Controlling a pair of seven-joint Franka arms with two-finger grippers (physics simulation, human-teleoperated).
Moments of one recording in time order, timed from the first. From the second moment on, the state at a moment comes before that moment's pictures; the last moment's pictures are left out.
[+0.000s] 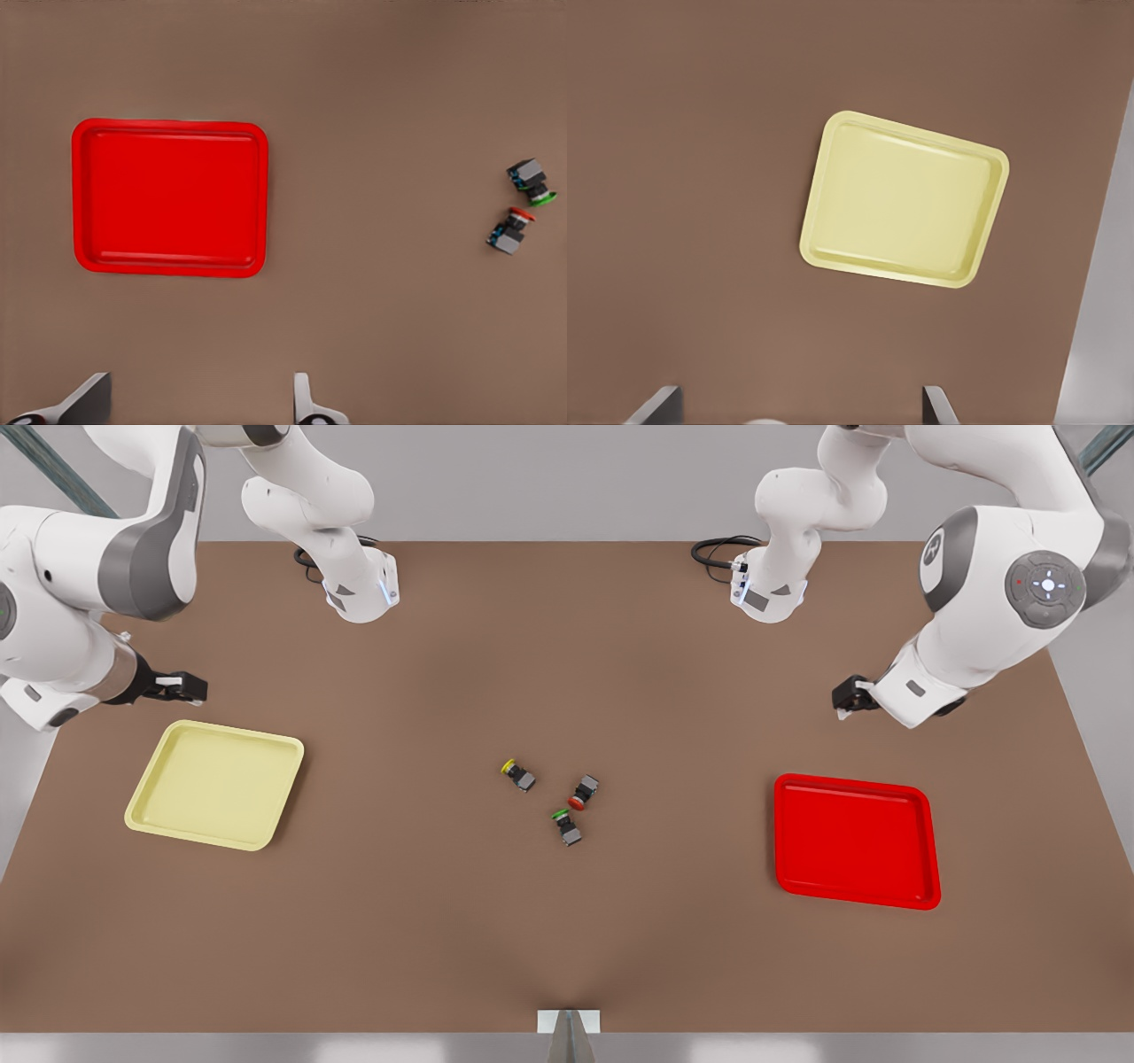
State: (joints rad) left arm -0.15 0.11 0.00 -1.44 0.03 1.46 -0.07; right arm 0.10 0.14 -0.12 -1.35 -0.17 1.27 -0.10
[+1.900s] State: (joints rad) left arm -0.37 0.63 -0.11 -1.44 0.05 1.95 -0.29; right arm 0.37 0.31 -0.12 -1.41 -0.09 1.32 -0.20
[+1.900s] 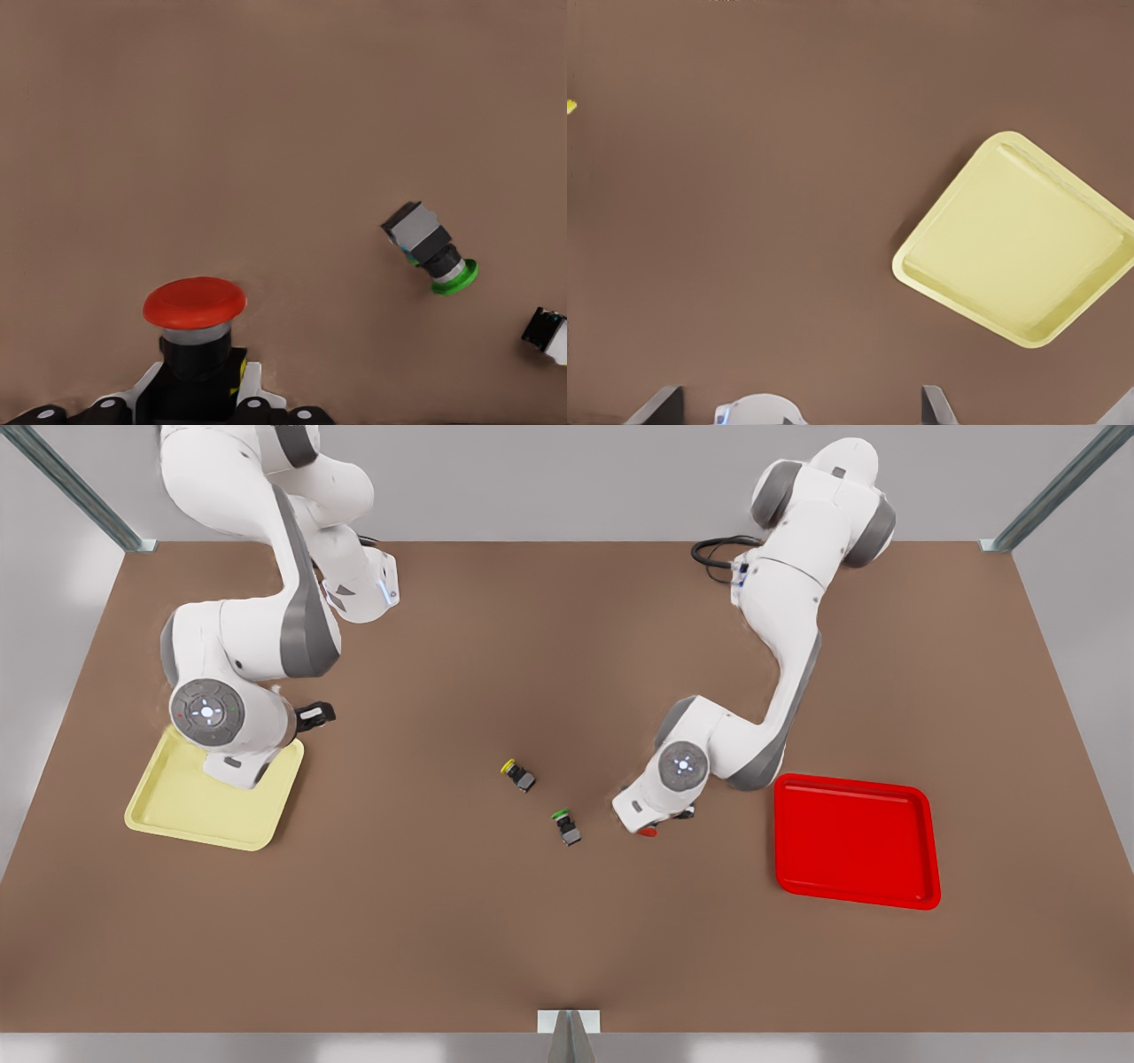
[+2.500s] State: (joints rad) left arm 0.22 0.67 -0.23 -1.59 0.13 1.87 -0.15; right arm 0.81 0.66 -0.12 -1.57 0.04 2.06 -0.03
